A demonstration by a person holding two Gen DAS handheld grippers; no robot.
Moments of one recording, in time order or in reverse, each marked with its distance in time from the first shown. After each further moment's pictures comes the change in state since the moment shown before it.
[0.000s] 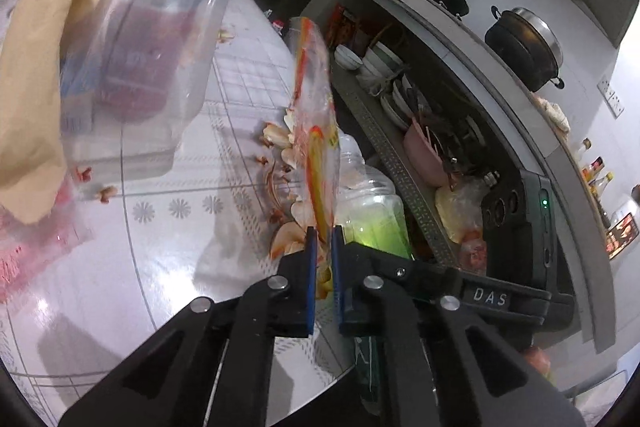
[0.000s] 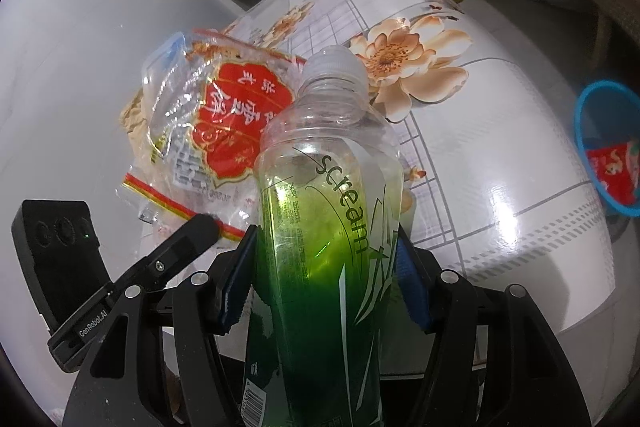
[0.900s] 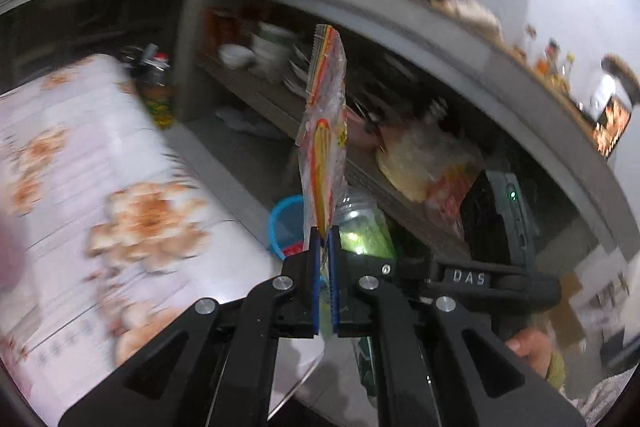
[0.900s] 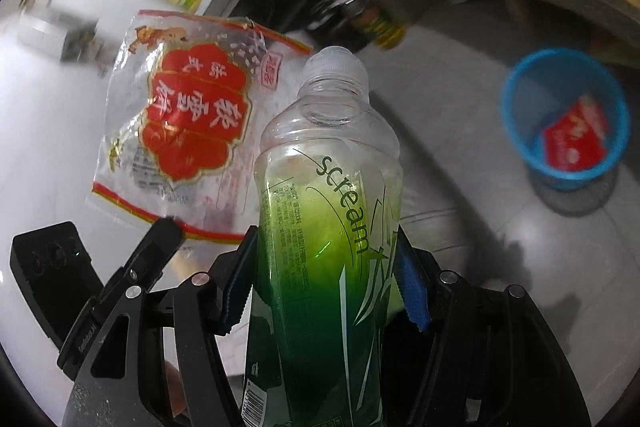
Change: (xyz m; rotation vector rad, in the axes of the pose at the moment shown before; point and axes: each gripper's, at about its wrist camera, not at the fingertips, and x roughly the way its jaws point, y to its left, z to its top) left arm 0.083 -0.171 0.027 0.438 0.123 -0.101; right arm -0.126 -0.145 -0.021 0.362 -0.282 0.103
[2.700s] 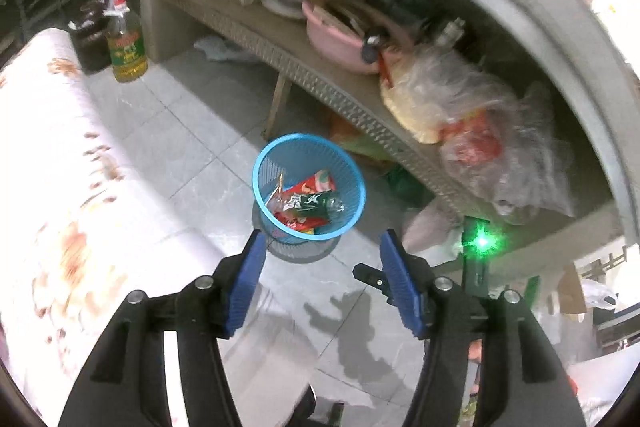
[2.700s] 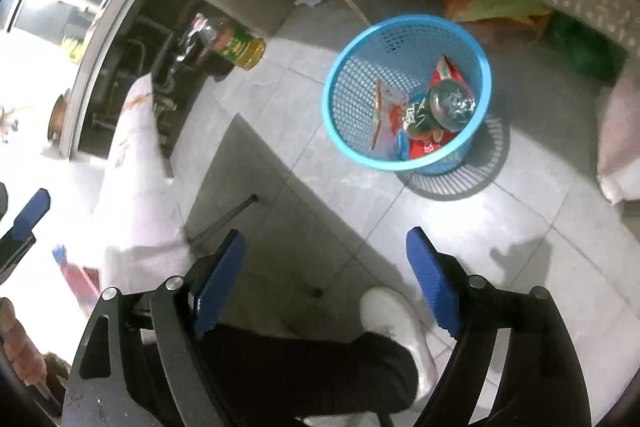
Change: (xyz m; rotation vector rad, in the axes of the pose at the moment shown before) left arm 0.094 -0.008 0.049 0.029 0.288 0.027; right arm 0.021 -0.124 0.020 0.106 -0.038 -0.351
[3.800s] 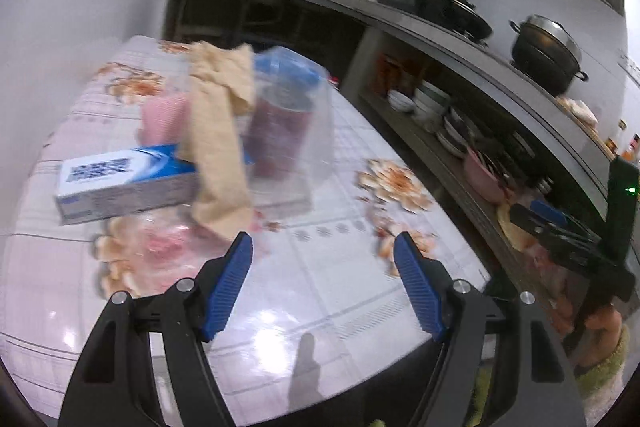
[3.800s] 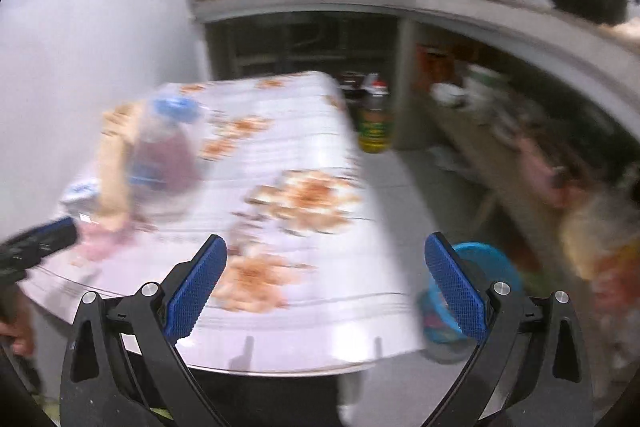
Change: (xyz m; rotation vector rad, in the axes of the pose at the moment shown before) left arm -0.221 0.158 -0.269 -0.418 -0.510 0.343; right arm -0.062 0.264 -0.117 -0.868 -0.308 0.008
